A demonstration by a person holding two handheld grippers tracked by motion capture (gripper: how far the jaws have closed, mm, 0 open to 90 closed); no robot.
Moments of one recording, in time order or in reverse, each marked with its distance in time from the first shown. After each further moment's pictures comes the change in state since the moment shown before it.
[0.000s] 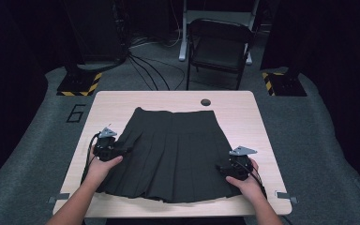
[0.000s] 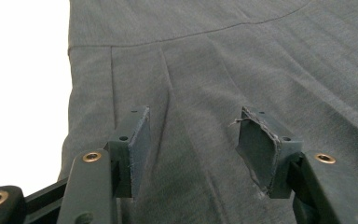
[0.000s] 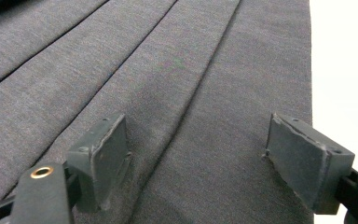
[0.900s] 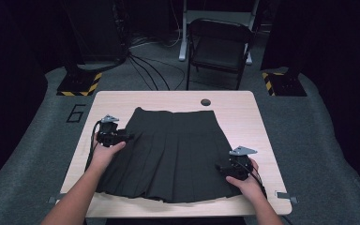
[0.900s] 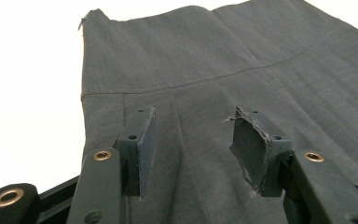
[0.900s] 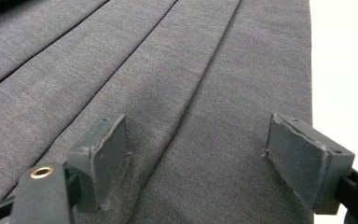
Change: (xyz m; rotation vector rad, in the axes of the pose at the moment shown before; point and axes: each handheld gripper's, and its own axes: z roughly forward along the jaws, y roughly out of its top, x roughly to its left) left arm 0.015 0.040 0.014 -0.005 0.008 -0.064; right arm 0.000 0.000 0.000 -0.001 0.002 0.002
